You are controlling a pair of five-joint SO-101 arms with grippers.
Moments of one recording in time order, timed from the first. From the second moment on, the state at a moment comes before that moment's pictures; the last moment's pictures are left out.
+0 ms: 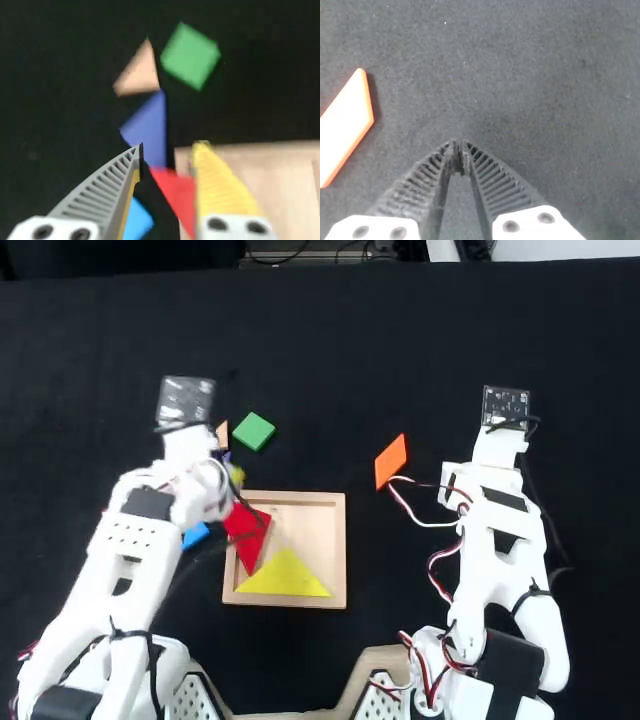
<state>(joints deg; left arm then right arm) 3.9 -31.8 56.0 35.6 3.7 18.1 -17.6 58.0 23.3 8.7</state>
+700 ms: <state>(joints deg) 5.5 -28.7 62.0 37.1 5.8 18.1 -17.6 58.0 23.3 8.7</state>
